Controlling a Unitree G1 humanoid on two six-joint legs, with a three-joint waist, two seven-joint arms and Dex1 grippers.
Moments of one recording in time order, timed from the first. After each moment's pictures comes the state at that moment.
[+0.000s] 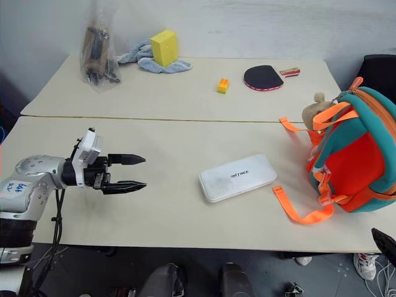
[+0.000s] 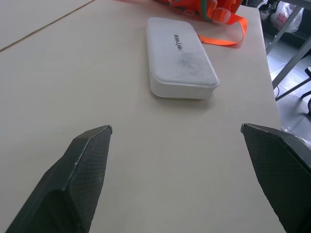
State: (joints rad) left arm -0.42 0.81 0.10 0.01 -0.51 0.52 -1.25; right arm 0.78 -0.56 -1.11 -0.45 0.96 0.53 0.79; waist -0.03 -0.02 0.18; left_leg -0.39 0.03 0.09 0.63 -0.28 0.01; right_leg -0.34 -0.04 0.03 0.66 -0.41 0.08
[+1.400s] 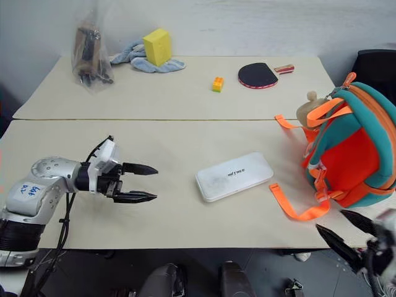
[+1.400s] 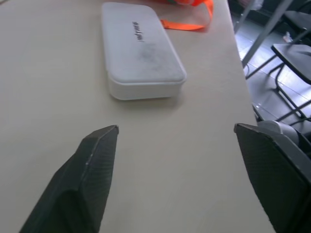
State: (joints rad) left arm -0.41 0.80 -0.04 -0.11 -0.49 0.53 -1.28; right arm 0.71 -0.72 -0.84 -0.72 0.77 0.53 0.78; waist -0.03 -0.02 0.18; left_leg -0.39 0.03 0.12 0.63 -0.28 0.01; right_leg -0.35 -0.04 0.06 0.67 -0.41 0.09
